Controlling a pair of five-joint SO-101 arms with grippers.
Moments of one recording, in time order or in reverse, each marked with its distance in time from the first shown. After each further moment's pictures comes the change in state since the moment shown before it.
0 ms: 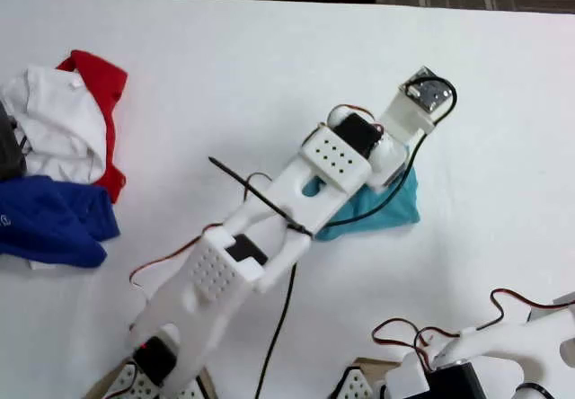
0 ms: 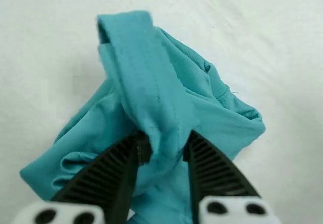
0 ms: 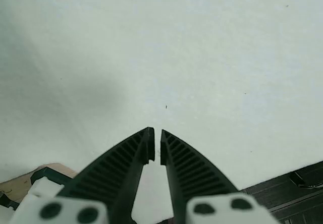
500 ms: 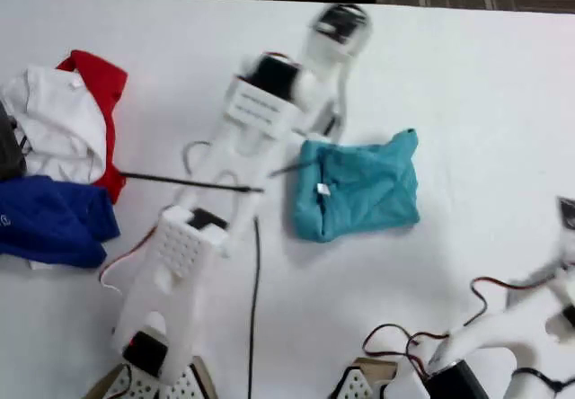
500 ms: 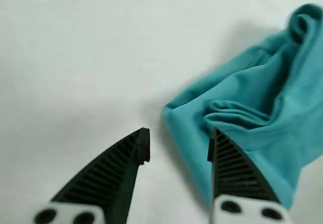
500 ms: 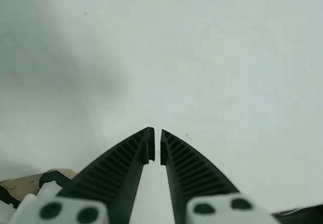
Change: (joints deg) left arm -19.1 -0.1 -14.8 18.3 -1.1; right arm -13.9 0.0 0.0 0.0 0.0
